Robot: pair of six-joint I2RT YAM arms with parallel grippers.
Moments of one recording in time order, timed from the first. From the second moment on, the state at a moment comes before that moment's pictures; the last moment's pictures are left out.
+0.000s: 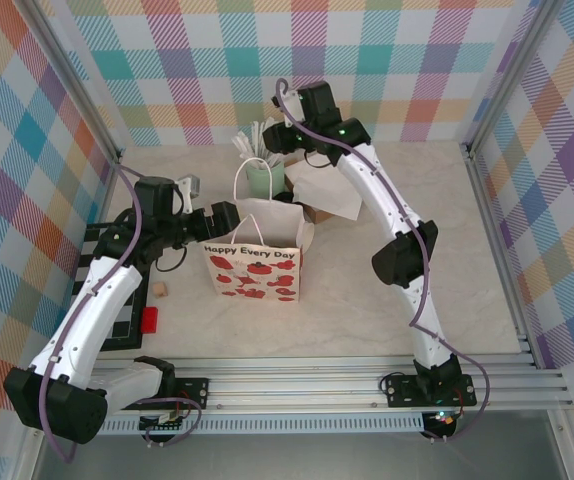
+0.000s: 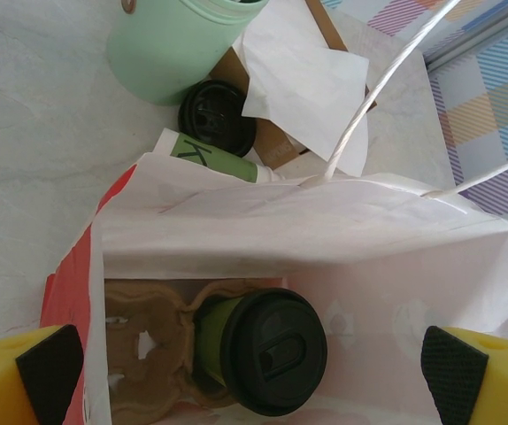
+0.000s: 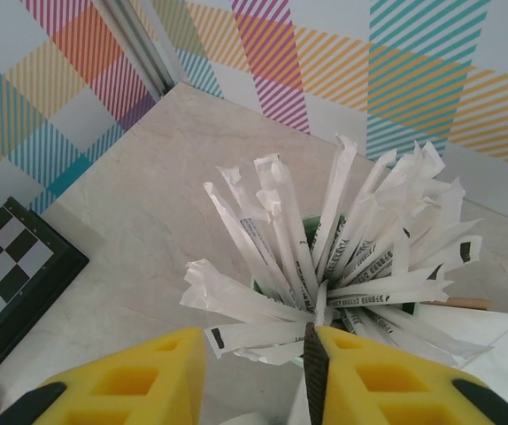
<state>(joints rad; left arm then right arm) -0.26 1.12 1.15 -0.71 0.32 -0.49 0.54 2.37 2.68 -0.86 -0.28 0.10</state>
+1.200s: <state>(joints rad) -0.26 1.12 1.12 -0.70 0.30 -0.47 0.47 2.05 2.38 -0.94 -0.07 0.44</state>
